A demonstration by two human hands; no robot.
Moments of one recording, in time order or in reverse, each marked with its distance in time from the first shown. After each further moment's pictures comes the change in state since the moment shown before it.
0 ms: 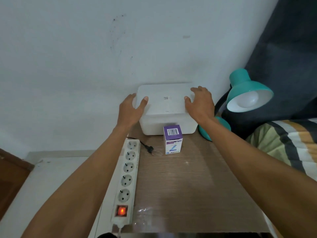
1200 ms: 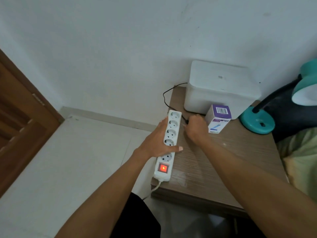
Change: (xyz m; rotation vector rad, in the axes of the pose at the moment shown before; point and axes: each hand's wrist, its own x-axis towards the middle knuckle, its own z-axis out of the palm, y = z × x) left_hand -0.173 -0.127 -0.044 0.083 -0.462 -0.017; right_hand -0.141 -0.054 0.158 -0.312 -0.324 -0.108
